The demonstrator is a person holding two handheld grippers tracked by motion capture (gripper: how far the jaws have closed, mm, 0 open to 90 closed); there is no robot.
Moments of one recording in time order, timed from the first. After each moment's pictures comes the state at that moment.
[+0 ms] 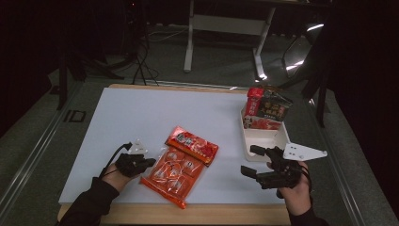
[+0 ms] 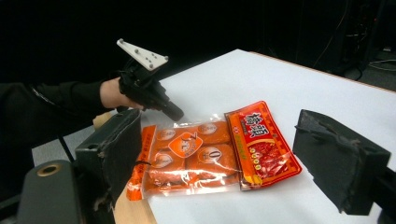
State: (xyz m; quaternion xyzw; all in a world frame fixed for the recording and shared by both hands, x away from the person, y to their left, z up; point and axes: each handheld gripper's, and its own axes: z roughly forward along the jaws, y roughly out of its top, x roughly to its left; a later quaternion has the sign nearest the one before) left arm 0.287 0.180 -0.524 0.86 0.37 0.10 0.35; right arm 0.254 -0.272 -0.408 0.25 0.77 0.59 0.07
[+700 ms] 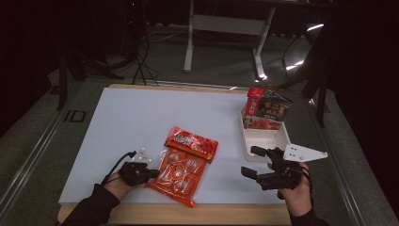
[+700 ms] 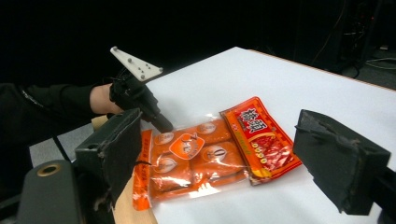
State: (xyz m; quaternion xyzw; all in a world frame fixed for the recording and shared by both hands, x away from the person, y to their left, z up) left arm 0.273 0.160 -0.534 0.87 0.35 0.05 0.35; right arm 0.251 -0.273 -0.409 0.25 0.77 0.58 0.07
